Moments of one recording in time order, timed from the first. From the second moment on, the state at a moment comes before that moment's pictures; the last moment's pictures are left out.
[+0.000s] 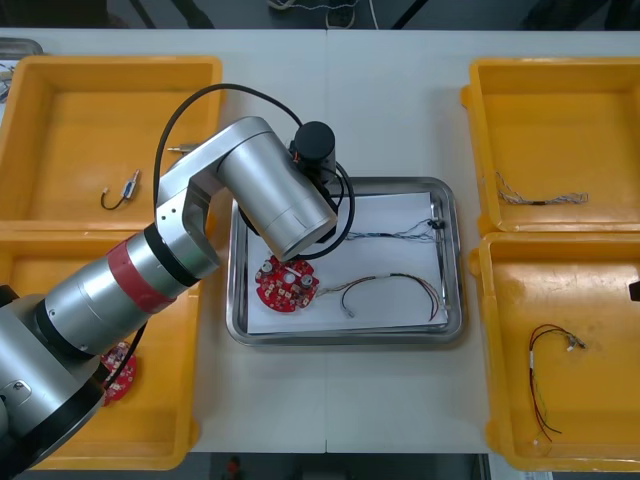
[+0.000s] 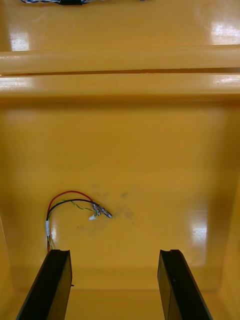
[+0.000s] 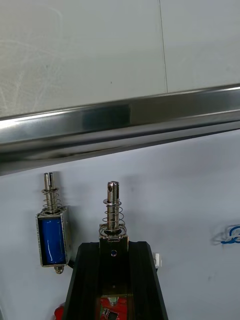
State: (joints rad) right arm -0.06 -0.65 -0.46 -2.23 -0.79 1.92 1.45; left arm -0.79 0.33 -0.69 -1.62 0.30 1.51 -0.73
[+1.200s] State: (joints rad) right arm -0.06 -0.65 -0.46 -2.23 -0.79 1.92 1.45; left arm -0.77 0.33 -0.68 -1.66 0.30 1.53 -0.72
